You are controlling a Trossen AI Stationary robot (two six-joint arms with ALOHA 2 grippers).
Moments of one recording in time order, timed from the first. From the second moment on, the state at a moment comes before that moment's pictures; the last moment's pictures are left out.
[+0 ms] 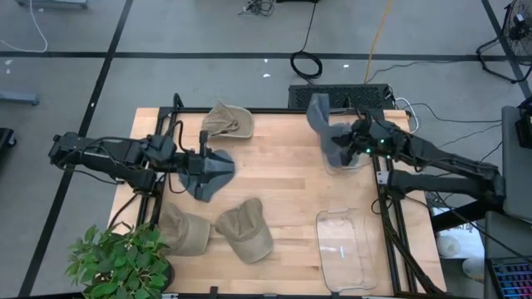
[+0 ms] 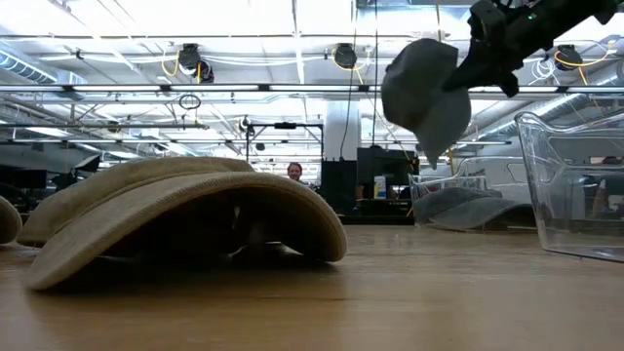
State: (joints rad) left arm -0.15 0.94 0.94 -0.16 -0.14 0.41; right arm -0.38 0.68 0.68 -0.46 0.11 0.35
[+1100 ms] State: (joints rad) left arm -0.15 0.94 0.94 -0.16 -0.14 0.41; right arm -0.46 0.71 0.67 -0.74 -0.06 0.27
